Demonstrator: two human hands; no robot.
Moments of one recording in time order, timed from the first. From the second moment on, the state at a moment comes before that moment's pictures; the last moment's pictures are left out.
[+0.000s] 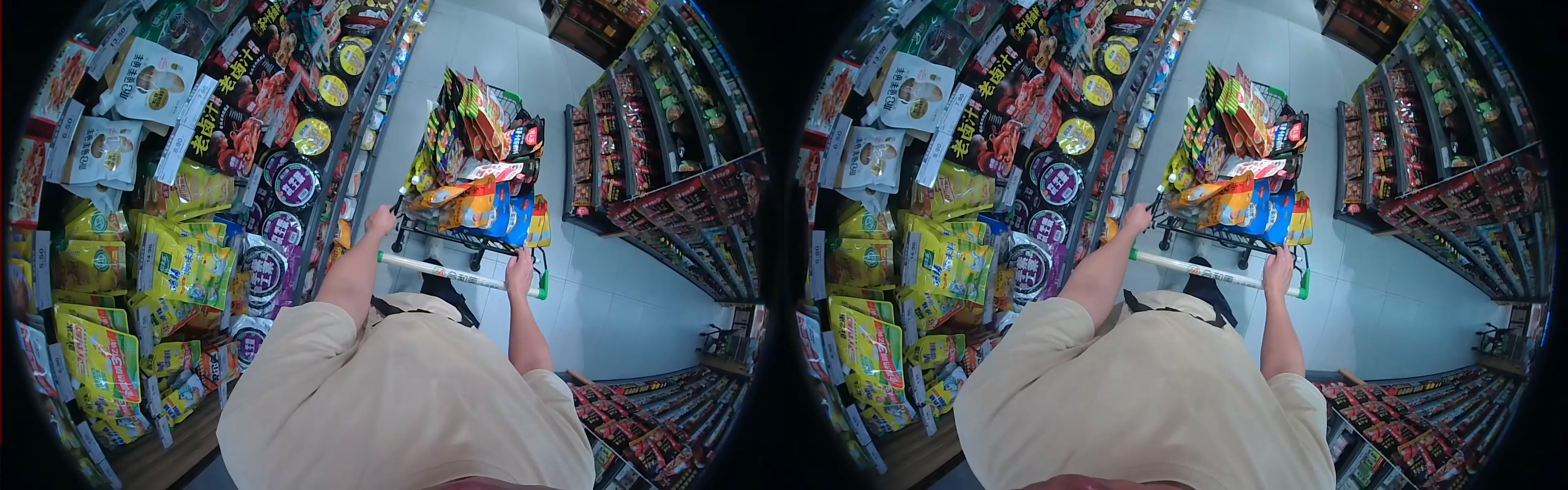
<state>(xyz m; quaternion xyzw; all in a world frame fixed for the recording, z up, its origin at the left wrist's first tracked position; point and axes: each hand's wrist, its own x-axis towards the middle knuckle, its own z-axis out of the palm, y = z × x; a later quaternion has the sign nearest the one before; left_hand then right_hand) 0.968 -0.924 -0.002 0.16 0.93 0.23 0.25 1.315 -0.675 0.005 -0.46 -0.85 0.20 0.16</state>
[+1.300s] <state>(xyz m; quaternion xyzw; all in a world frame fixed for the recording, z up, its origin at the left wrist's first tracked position) 1.030 -1.039 -0.026 0.19 0.92 0.22 0.27 1.400 -0.803 0.003 -0.42 -0.87 0.19 0.20</state>
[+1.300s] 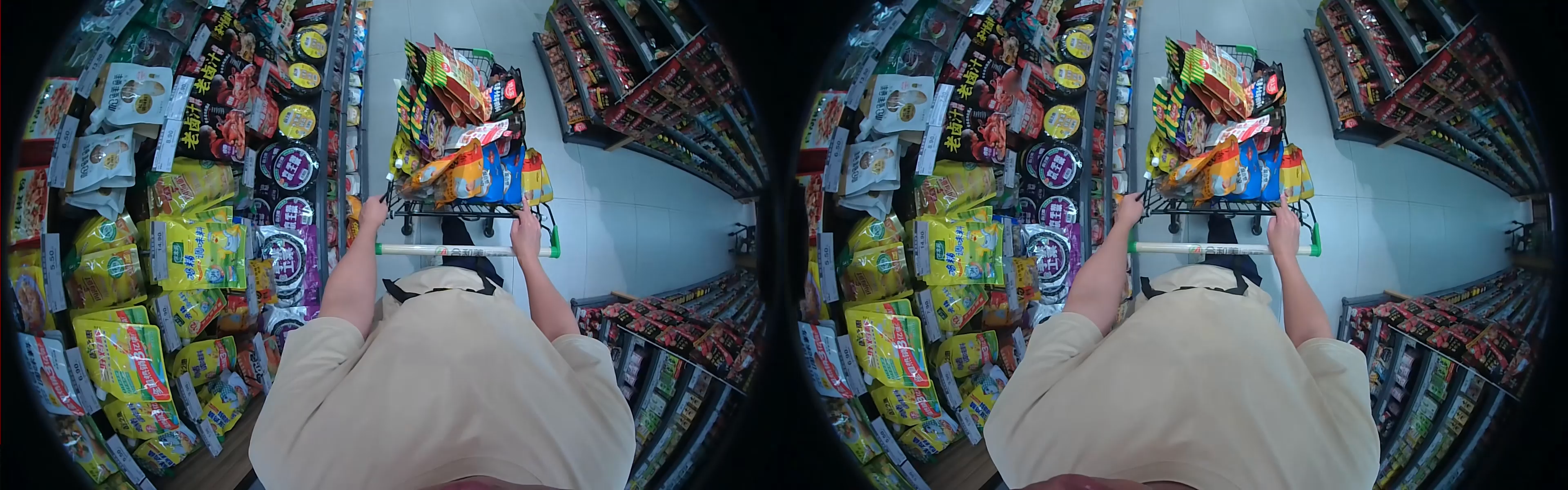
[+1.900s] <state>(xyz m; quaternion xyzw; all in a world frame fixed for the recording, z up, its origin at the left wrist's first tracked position) 1.016 -1.022 -0.012 0.17 0.92 0.21 0.27 1.375 -0.790 0.007 -0.43 -0.87 0.18 0.17</state>
